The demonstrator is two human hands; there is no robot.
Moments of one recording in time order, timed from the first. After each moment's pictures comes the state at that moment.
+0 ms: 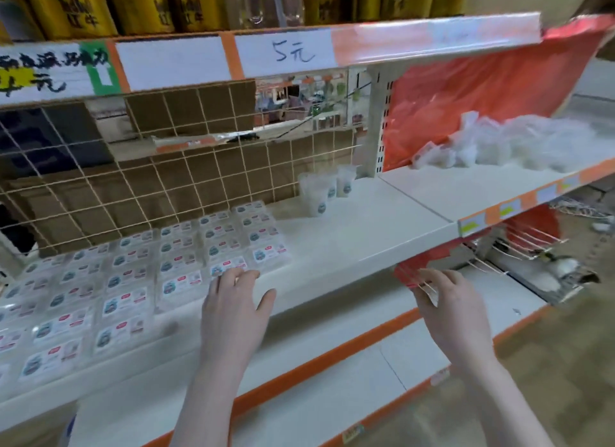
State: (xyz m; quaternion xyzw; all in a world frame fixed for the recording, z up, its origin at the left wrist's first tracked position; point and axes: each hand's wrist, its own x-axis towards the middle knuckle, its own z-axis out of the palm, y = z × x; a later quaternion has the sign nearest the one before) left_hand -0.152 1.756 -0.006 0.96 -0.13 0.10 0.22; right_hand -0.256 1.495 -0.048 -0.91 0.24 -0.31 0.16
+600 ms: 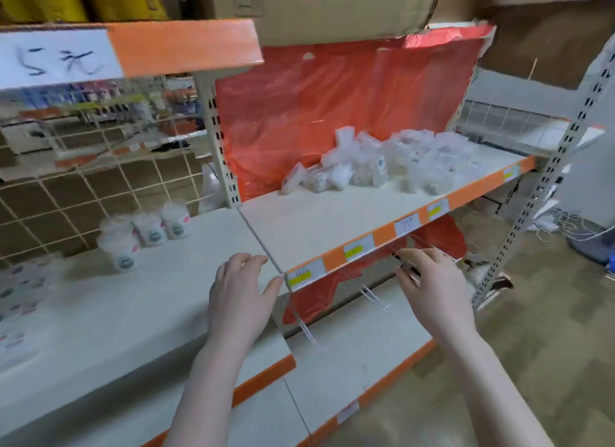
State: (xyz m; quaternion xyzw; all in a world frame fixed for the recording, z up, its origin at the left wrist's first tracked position) left_hand -0.160 1.359 -0.002 0.94 -0.20 0.07 0.27; right_hand -0.277 1.130 -0.025 -0.90 0.26 -0.30 0.16
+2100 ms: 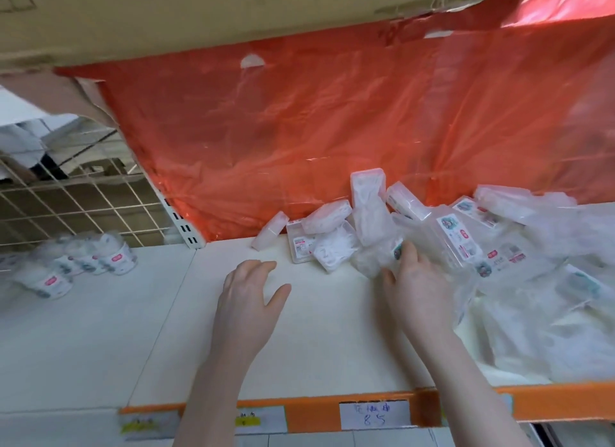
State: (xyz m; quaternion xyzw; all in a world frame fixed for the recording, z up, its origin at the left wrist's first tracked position) left_hand -0.012 1.071 -0.012 0.96 0.02 0.12 0.23; right_hand 0.012 0.853 -0.040 -0.97 0.12 -0.15 0.18
